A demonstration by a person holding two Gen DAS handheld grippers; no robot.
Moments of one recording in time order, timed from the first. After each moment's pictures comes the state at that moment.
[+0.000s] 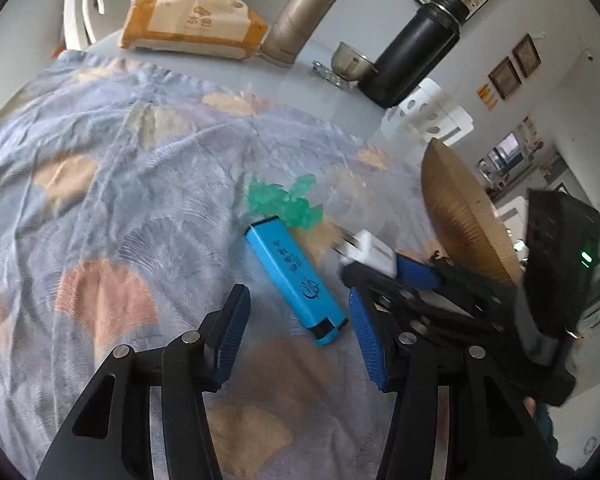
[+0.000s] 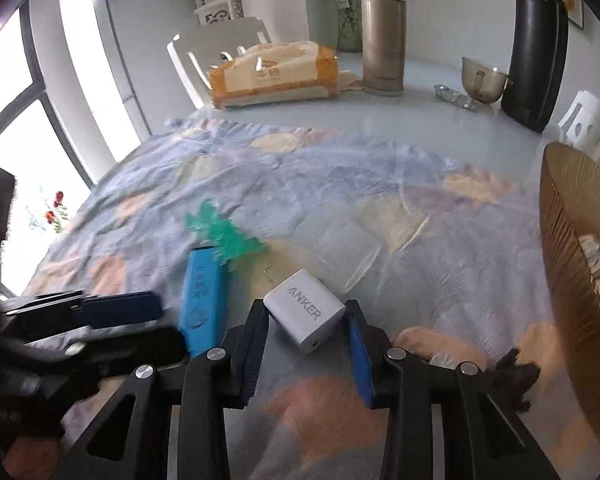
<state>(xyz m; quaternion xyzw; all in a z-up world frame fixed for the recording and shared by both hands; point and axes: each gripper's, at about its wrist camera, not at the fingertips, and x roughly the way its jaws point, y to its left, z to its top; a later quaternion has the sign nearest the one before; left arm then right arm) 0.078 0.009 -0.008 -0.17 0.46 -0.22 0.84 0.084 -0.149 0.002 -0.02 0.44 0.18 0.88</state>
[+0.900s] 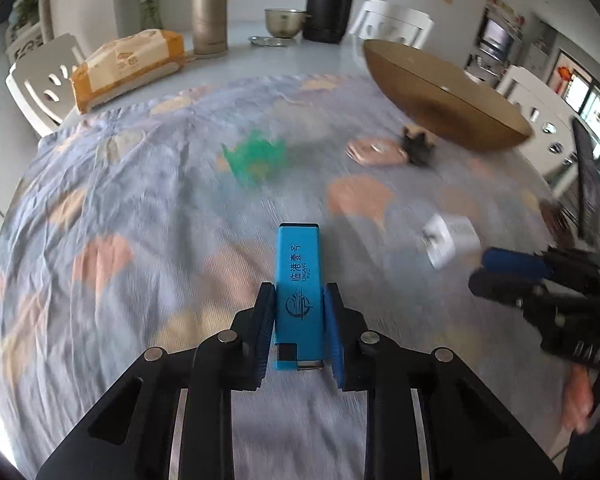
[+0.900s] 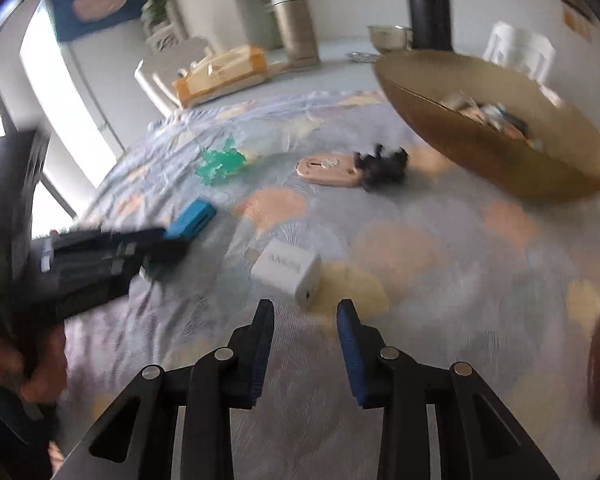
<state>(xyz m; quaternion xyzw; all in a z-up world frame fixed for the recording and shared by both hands) 0.003 -0.042 -0.004 0.06 0.46 -0.24 0.85 -0.050 -0.223 0.006 0.08 0.46 0.11 0.88</state>
